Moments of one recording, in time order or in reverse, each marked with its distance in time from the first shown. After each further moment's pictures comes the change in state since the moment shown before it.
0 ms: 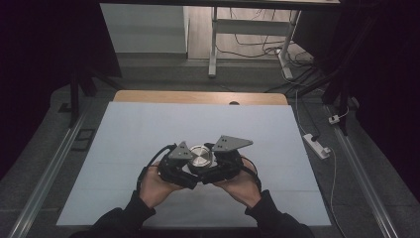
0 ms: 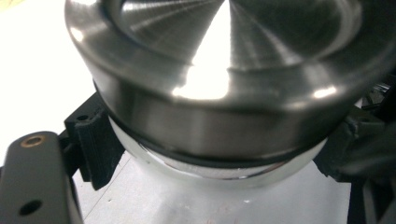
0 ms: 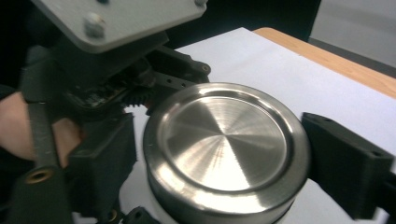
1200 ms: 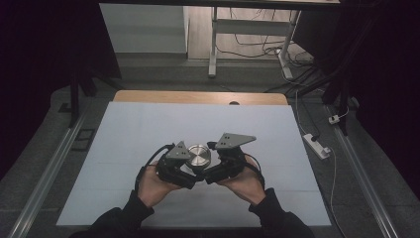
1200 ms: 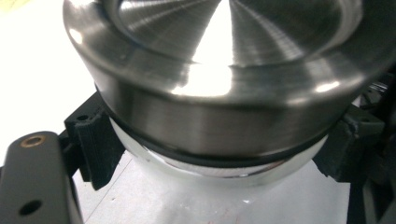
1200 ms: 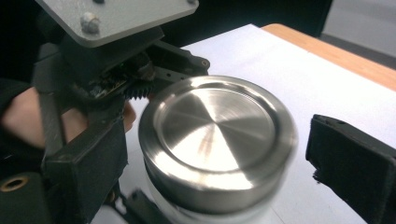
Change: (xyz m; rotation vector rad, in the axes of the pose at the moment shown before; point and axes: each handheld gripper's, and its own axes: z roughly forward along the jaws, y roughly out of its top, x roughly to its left) left arm 0.002 -0.002 -0.003 -0.006 0.004 -0.001; right arm -0.008 0.003 -0.005 0.016 0.046 0.008
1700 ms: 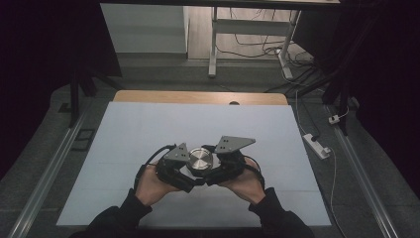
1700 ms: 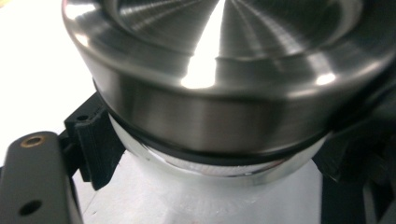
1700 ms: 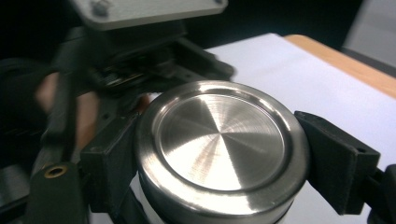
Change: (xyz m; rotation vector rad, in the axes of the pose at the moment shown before) left arm 0.001 0.001 -0.006 -0.016 -0.153 0.087; right arm 0.001 -0.002 -0.002 -0.021 0.093 -0.074
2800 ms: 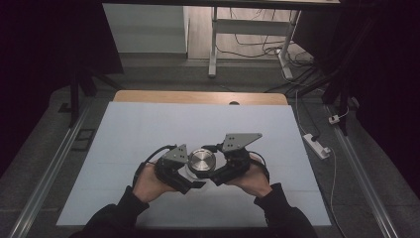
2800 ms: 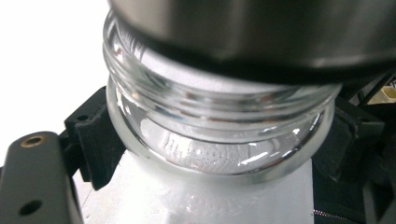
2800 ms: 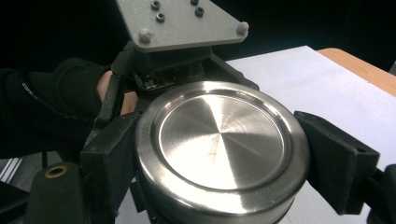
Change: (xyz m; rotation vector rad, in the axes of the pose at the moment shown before) left arm 0.007 -0.005 0.001 0.024 -0.044 0.041; right arm -0.012 0.002 -0.012 -0.035 0.147 -0.033
